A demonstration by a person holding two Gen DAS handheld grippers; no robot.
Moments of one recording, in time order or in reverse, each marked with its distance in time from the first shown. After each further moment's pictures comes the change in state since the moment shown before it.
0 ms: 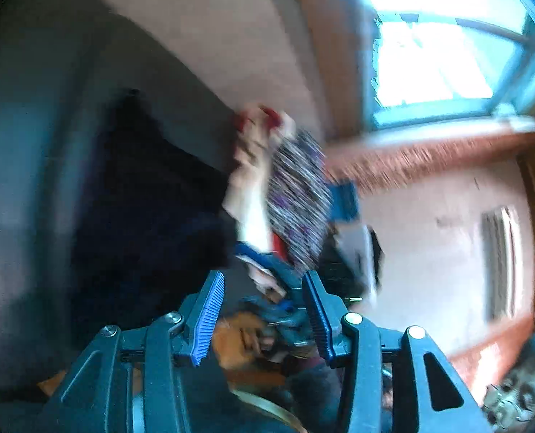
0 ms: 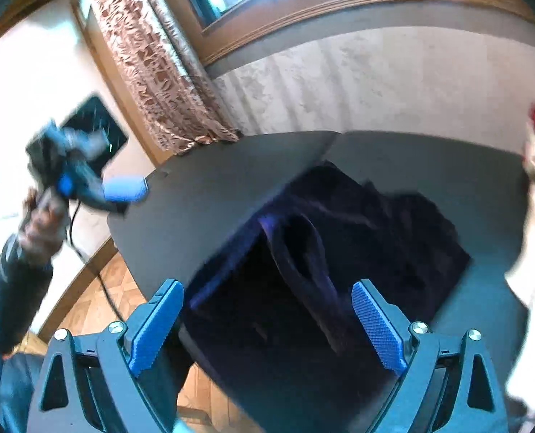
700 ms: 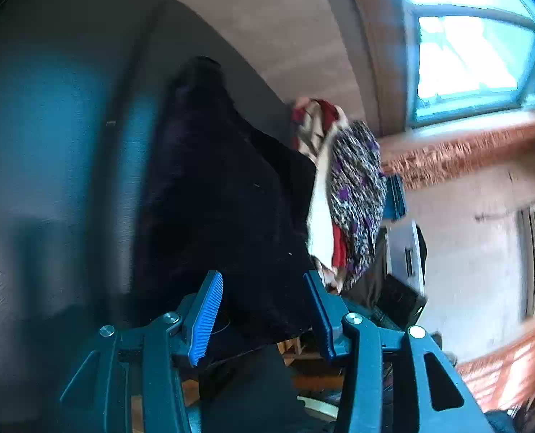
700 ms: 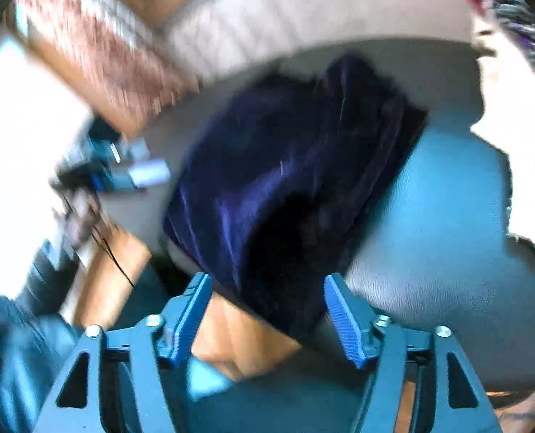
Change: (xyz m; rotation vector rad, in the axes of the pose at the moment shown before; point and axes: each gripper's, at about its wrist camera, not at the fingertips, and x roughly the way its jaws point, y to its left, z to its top) left arm 0.039 0.061 -0.019 0.087 0.035 0.112; right arm -0.046 -0.022 -0.082 0.266 0.162 -0.020
